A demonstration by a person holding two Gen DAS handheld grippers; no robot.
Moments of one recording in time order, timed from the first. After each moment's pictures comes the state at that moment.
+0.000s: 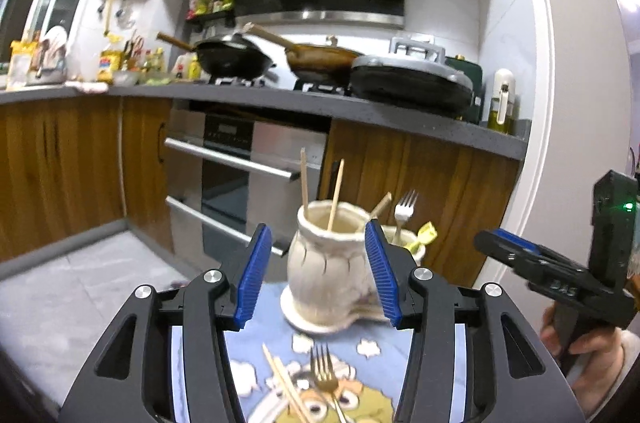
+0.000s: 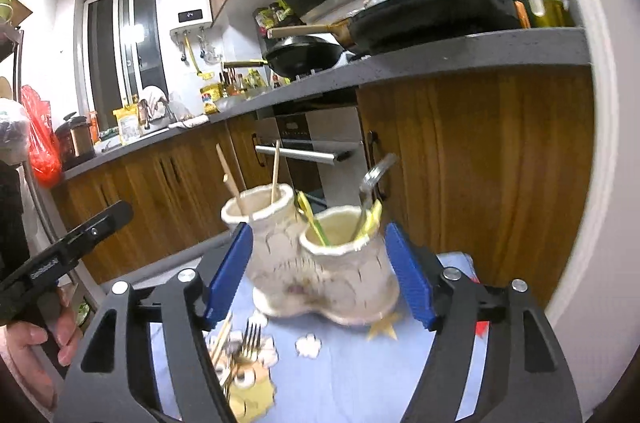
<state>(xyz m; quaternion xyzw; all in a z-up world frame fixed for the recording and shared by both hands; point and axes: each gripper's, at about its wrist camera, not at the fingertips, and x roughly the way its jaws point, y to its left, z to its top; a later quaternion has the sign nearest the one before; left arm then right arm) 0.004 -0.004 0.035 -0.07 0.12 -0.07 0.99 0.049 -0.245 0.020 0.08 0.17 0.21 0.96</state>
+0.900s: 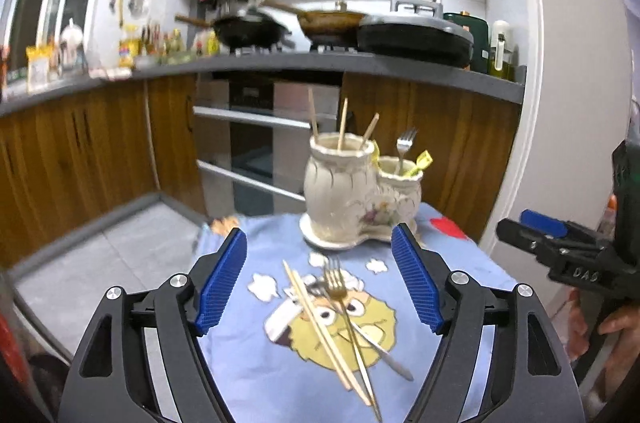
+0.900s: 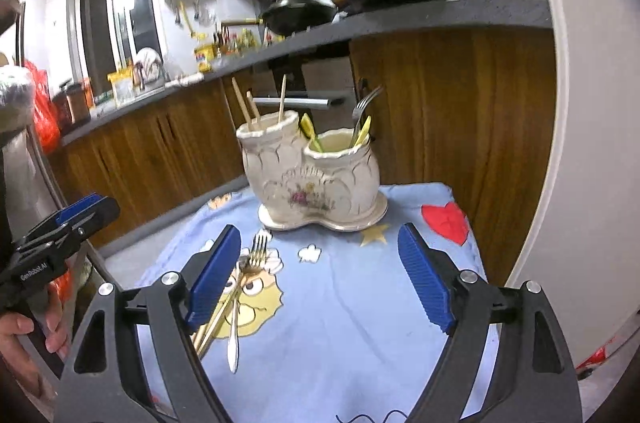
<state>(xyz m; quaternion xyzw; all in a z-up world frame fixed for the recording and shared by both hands) -0.060 -0.016 0.013 -0.03 0.20 -0.04 0.98 -0.011 -0.245 -0.003 0.06 0.23 0.20 0.95</state>
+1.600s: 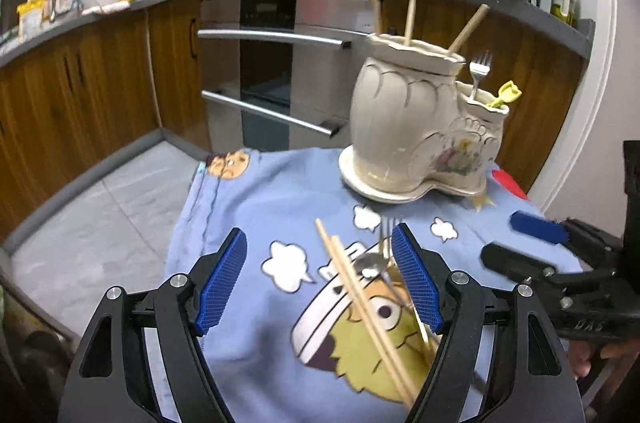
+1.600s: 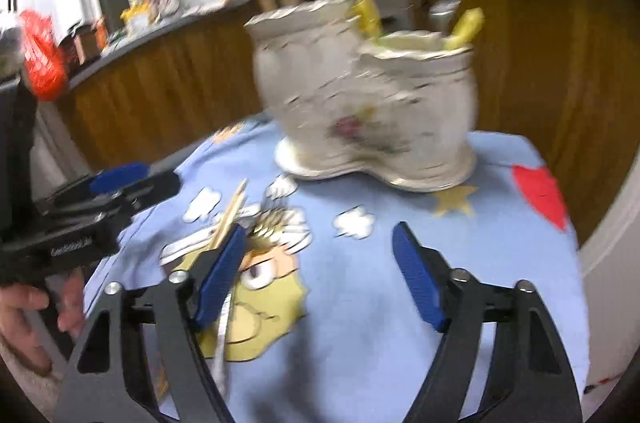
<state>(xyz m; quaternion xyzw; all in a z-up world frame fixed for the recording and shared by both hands) 0.034 0.020 -0.054 -0.05 0.31 -0.01 0.95 0.064 -0.166 -0.071 0.00 0.35 0.26 0.90</state>
